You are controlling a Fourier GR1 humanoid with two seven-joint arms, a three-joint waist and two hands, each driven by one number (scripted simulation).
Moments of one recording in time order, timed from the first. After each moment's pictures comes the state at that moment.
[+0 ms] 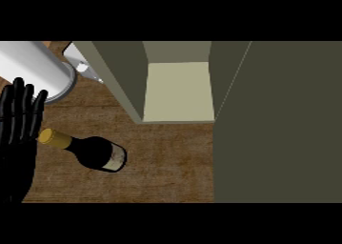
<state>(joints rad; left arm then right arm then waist) 0.02 0.10 -0.01 -2.10 -0.01 0.01 0.02 0.02 -0.09 0.02 -2.10 0.01 0.00 0.04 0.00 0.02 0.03</state>
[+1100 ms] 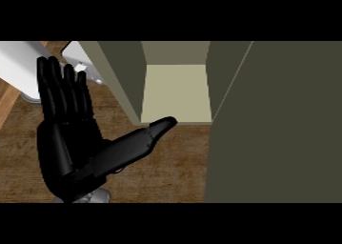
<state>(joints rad) -0.35 0.00 -0.42 -1.99 -0.37 0.98 0.52 0.17 -0.13 0.14 -2.42 -0.14 0.11 0.30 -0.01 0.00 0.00</state>
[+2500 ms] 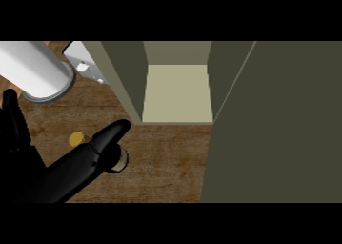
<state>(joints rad) -0.36 0.00 -0.39 -2.25 -0.97 0.90 1.11 0.03 -0.11 0.20 -2.49 -0.05 0.01 0.54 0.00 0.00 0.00</state>
